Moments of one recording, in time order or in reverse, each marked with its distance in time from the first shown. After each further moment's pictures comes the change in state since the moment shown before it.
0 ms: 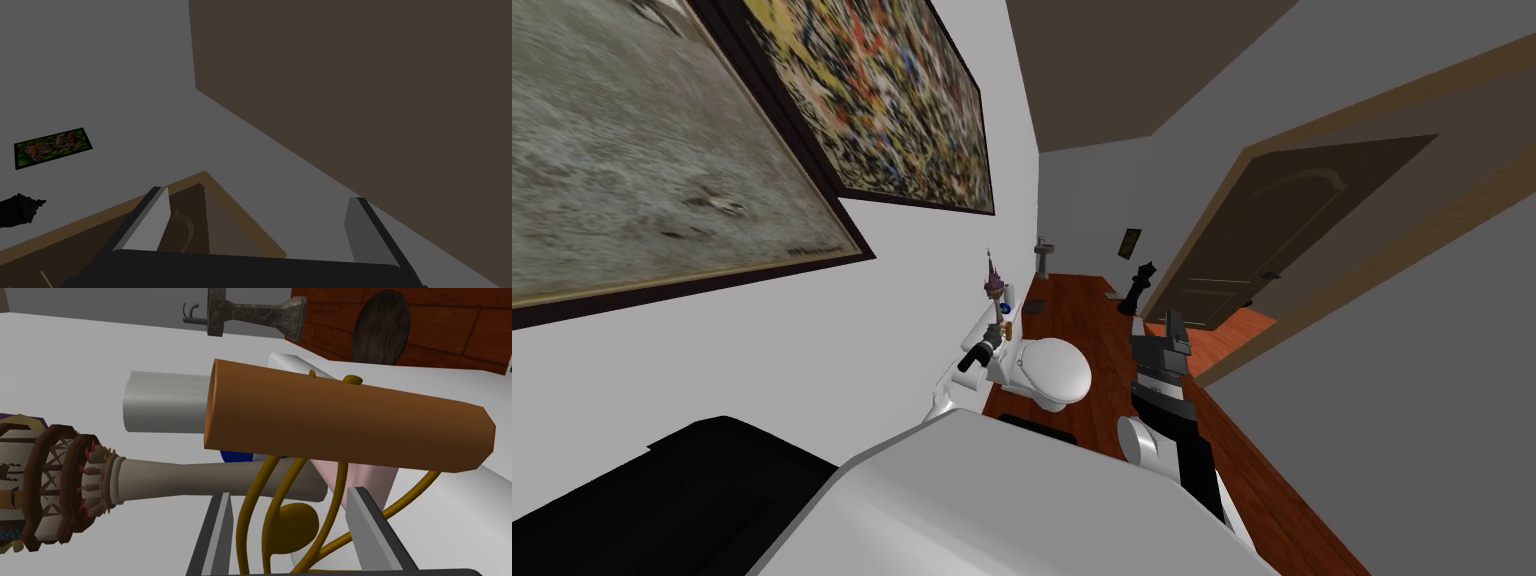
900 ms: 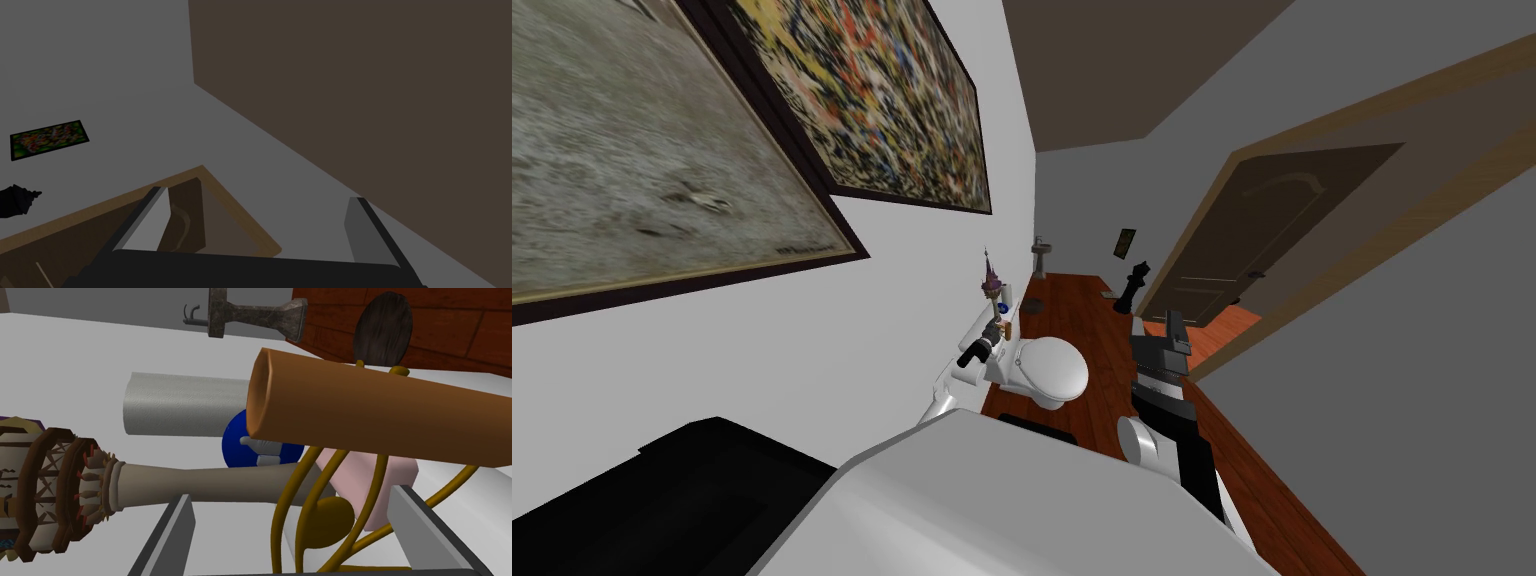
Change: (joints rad) left arm -0.034 0.012 0.027 0.021 0.011 0.010 0.006; right arm 0.000 0.000 0.000 0.000 0.000 0.000 0.000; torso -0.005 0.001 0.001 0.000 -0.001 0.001
